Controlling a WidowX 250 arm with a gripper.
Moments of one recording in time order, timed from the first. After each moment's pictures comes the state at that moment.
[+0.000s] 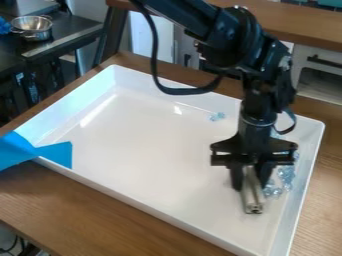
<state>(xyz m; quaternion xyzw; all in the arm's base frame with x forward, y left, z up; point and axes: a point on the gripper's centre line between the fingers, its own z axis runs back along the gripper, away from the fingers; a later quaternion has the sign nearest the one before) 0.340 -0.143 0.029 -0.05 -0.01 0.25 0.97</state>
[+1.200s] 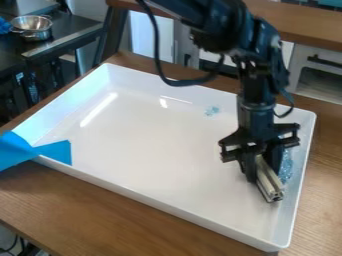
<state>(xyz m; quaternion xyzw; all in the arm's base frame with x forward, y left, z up) 0.364 -0.129 0.047 -0.11 0.02 0.35 0.93</state>
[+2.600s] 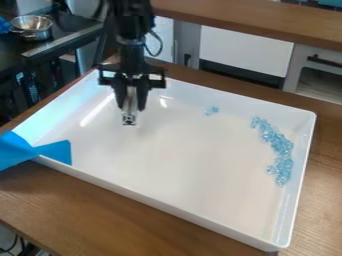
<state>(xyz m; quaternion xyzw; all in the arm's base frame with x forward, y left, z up) 0.386 0.088 0.064 0.02 -0.02 0.25 0.97</state>
